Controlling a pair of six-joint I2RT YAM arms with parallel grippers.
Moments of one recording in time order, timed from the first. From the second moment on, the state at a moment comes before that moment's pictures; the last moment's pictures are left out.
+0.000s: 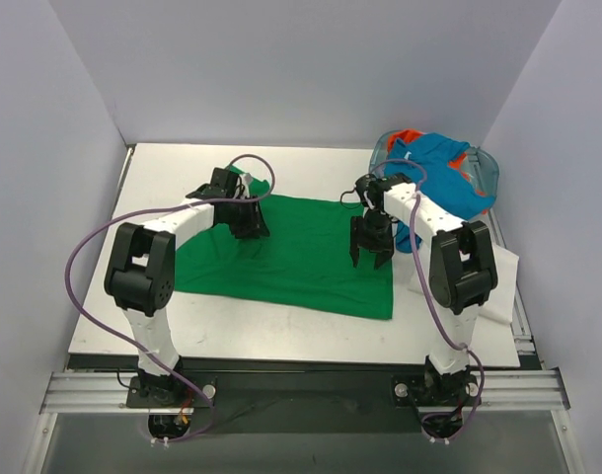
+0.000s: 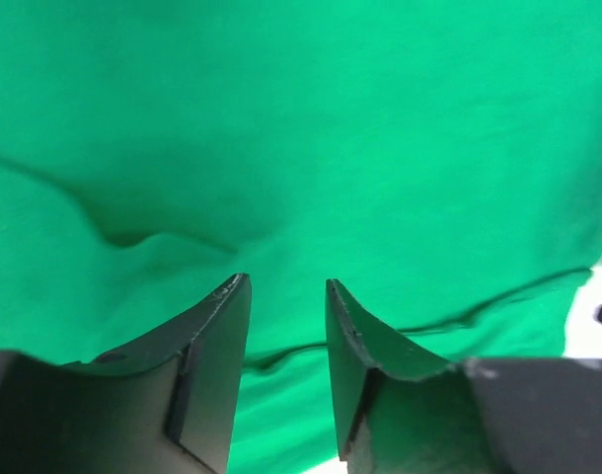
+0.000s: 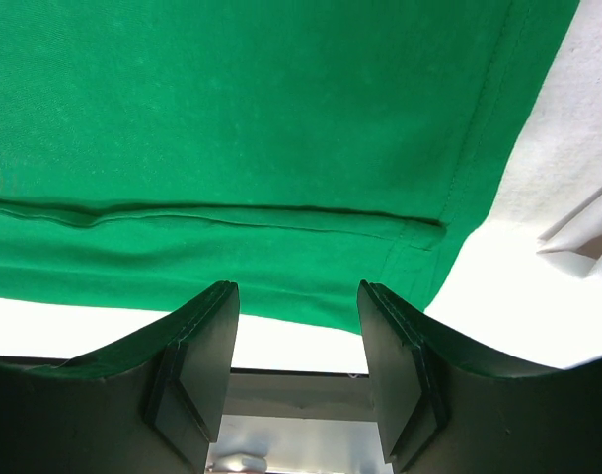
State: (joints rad) left arm -0.30 1.90 1.31 -0.40 0.31 -0.47; right arm 0.37 1.93 1.48 -1.11 -0.05 0.43
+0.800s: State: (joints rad) left arm -0.01 1.78 1.01 -0.27 0.29 -0.60; right arm 0.37 2.08 1.53 -1.08 -0.05 0.41
